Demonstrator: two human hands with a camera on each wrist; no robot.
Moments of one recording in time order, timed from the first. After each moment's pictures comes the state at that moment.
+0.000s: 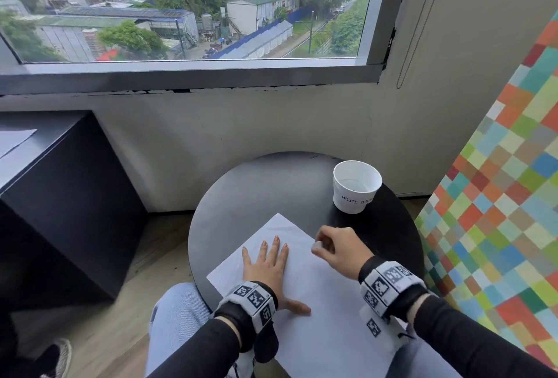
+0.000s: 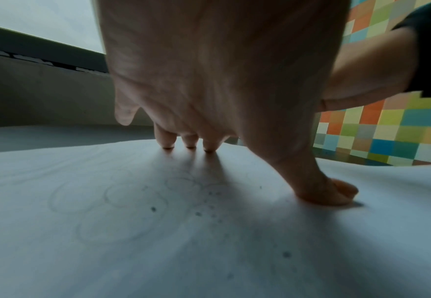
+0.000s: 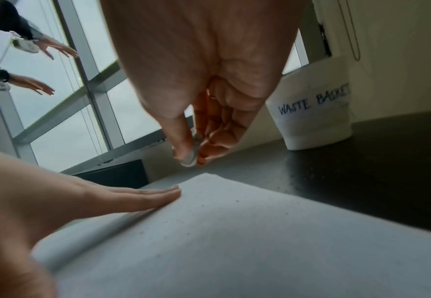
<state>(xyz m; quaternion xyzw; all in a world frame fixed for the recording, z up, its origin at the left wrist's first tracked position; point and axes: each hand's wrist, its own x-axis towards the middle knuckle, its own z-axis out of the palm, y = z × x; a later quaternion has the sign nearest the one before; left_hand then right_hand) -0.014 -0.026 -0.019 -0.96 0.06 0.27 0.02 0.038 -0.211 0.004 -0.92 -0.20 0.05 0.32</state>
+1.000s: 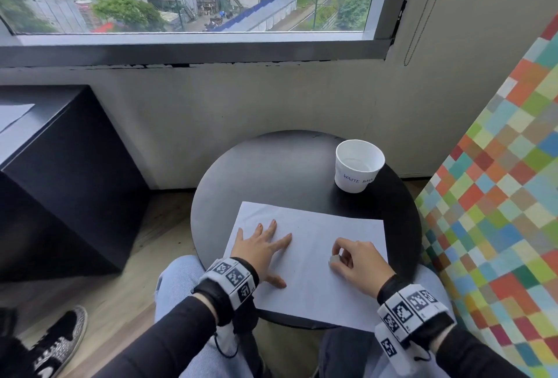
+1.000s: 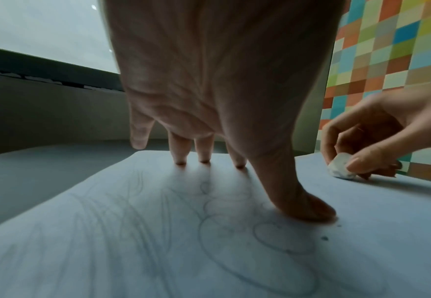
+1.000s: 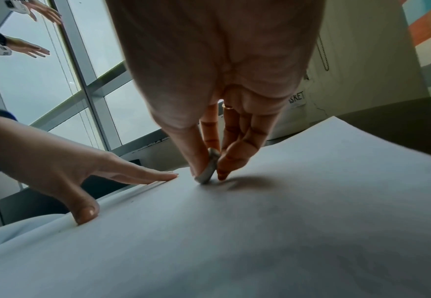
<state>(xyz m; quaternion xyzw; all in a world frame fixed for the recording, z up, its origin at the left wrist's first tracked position) -0.019 0.000 -0.004 -0.96 0.13 0.26 0.01 -0.015 -0.244 -0.020 -0.94 -0.15 0.10 0.30</state>
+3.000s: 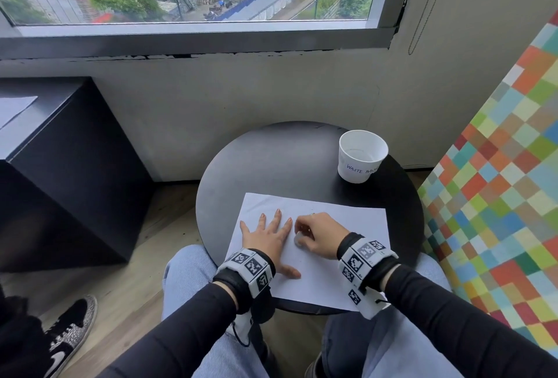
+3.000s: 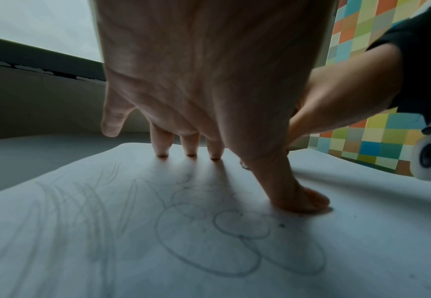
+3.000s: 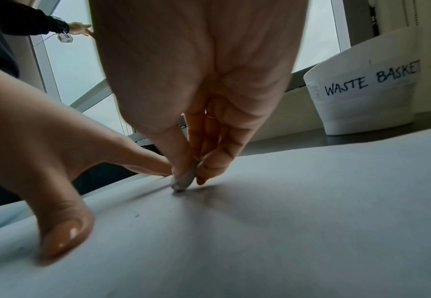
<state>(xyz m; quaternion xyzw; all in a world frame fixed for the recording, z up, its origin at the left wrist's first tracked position) -0.022 -0.016 -0.013 -0.96 0.07 0.27 0.01 0.016 -0.175 -0.005 -0.92 -0.29 0.15 0.23</state>
